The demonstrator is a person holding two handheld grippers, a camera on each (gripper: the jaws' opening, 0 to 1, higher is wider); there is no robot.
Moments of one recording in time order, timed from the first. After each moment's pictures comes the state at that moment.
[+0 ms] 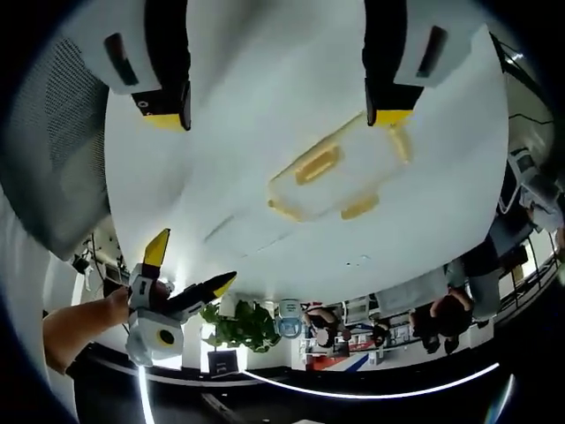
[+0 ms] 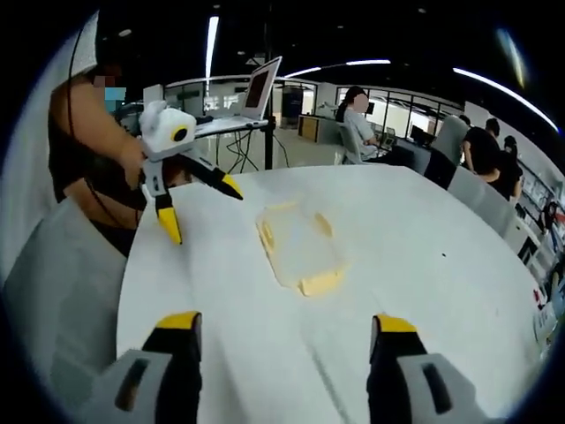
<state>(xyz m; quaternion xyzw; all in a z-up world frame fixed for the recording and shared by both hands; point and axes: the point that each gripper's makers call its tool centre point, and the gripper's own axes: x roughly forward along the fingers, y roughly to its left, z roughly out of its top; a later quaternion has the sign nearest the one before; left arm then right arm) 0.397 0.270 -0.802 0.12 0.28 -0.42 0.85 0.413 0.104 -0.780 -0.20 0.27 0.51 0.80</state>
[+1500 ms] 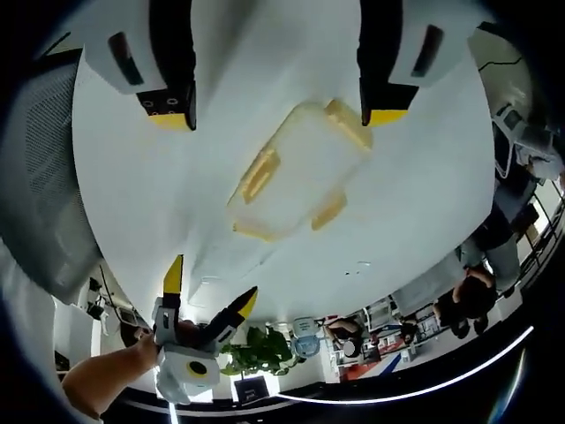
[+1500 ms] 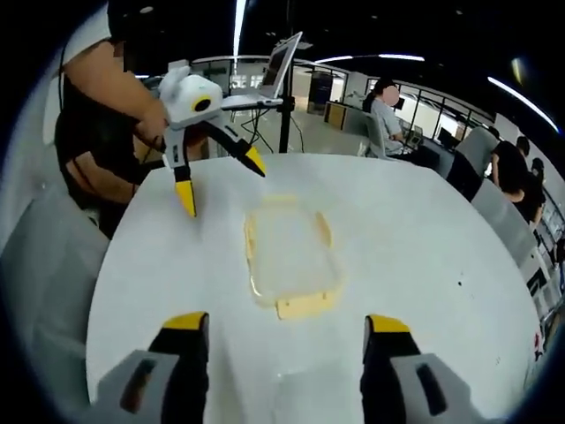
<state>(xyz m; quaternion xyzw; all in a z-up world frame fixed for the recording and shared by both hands) 0.449 0.303 -0.814 0.22 0.29 -0.46 0.81 0.460 0.133 -0.800 -0.26 0.28 0.55 0.74</state>
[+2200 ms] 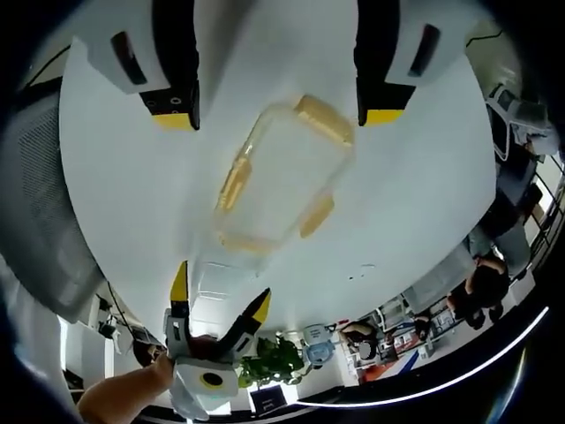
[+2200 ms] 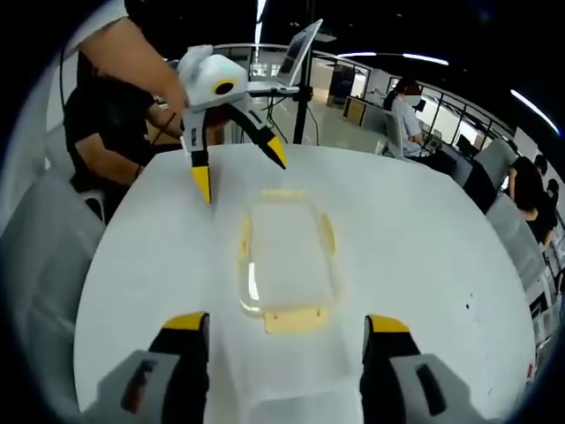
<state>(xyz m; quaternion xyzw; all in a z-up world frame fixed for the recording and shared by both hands) 0.474 0.314 -0.820 0.27 0.29 -0.47 0.79 0.477 0.152 -0.813 -0.30 0.28 0.57 0.71</state>
